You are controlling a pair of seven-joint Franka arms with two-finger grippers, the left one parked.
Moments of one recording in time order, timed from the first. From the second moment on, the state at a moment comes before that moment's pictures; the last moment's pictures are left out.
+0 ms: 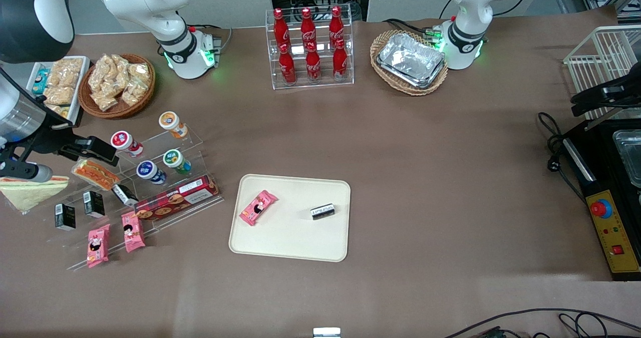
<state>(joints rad) 0.21 0.08 -0.16 -1.54 0.04 1.64 0.25</state>
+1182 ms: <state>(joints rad) 0.20 0.08 -0.30 -1.54 0.04 1.60 -0.06</state>
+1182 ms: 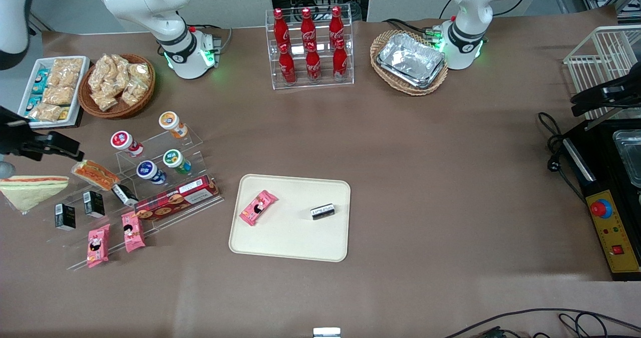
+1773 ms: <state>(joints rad) 0.19 0.07 -0.44 -1.54 0.02 1.57 -0.20</state>
